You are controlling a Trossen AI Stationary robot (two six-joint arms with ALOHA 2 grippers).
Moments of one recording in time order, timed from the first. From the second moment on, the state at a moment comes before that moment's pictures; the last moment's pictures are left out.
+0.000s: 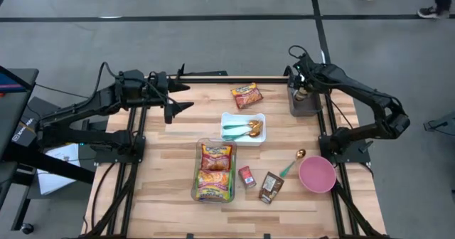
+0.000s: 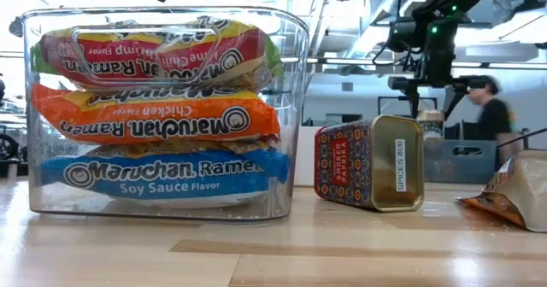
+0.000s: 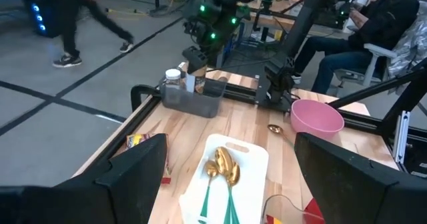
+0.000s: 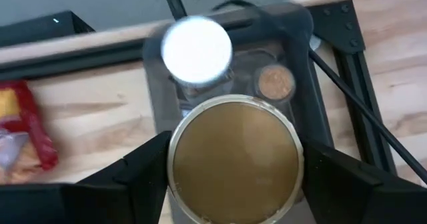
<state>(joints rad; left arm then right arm) 0.31 0.88 1.02 -0.38 0.05 -0.09 -0.87 1.30 1.00 -0.92 0.36 0.81</state>
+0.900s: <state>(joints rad) 0.31 0.93 1.02 -0.34 0.06 -0.13 -0.90 1.37 0.92 -0.79 0.36 0.77</state>
